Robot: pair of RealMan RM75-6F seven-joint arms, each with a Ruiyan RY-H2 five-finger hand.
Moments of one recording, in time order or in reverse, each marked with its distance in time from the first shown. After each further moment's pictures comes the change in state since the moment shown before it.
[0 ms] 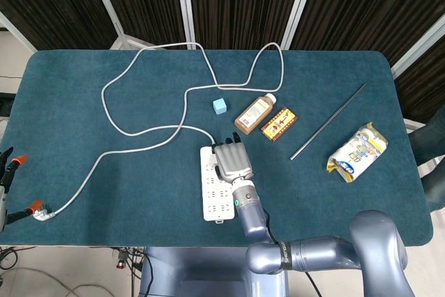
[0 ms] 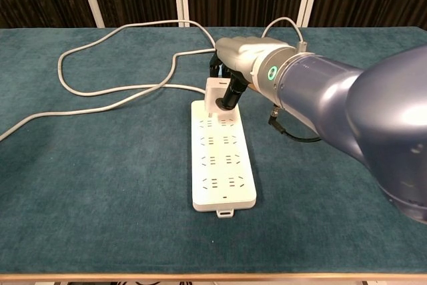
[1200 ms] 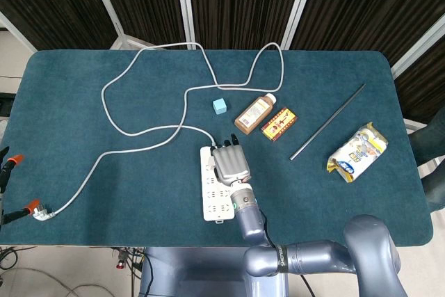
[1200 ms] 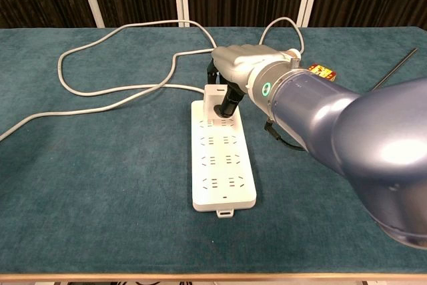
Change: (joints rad) left arm 0.004 0.010 -0.005 -0.001 -0.005 0.008 -0.020; right arm -0.030 -0.061 -0.011 0.060 -0.072 0.003 -0.026
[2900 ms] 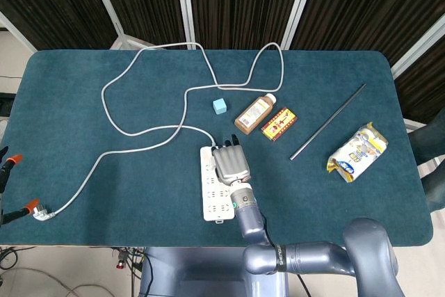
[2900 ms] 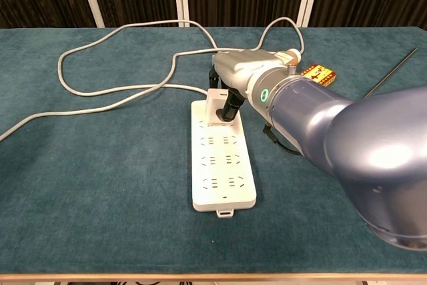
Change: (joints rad) left arm 0.001 -0.001 -0.001 0.000 -0.001 0.001 0.004; right arm -0.025 -0.028 0.017 0.043 -0.017 -0.035 -0.033
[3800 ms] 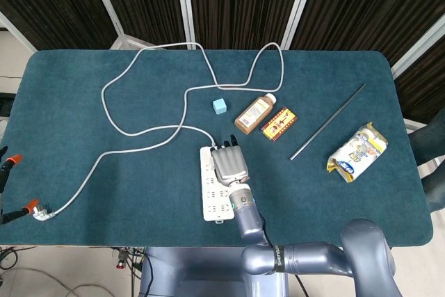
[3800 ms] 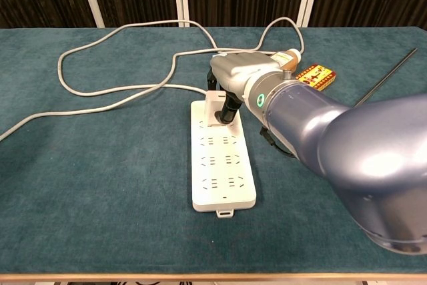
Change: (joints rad) left arm 0.000 0.000 -0.002 0.002 -0.003 0.000 0.000; right arm 0.000 -0.019 -0.004 0.026 -0.015 -0.011 -0.009
